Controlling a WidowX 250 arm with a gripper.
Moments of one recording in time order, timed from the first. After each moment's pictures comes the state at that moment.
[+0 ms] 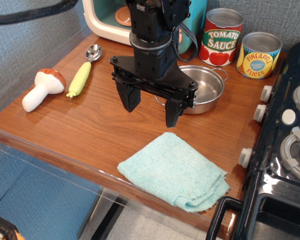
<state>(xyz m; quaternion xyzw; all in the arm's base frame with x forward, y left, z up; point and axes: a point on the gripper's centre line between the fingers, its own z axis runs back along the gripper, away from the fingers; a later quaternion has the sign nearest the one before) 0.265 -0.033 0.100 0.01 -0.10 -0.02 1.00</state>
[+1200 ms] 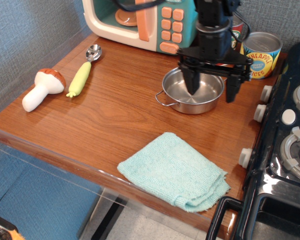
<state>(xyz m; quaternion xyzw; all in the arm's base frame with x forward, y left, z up) 0.378 -0.078 0.058 -0.06 -0.07 -0.01 1.00</state>
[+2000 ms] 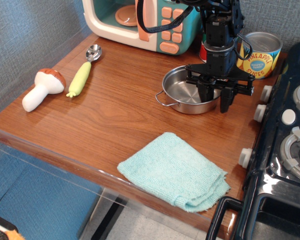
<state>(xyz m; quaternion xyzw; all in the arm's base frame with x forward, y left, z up) 0.396 -0.083 0.022 -0.07 -0.05 -0.03 1.00</state>
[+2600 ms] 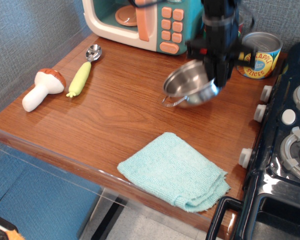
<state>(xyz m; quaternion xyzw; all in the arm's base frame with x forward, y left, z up) 0.399 -0.072 0.080 -0.07 -0.10 -0.03 0.99</state>
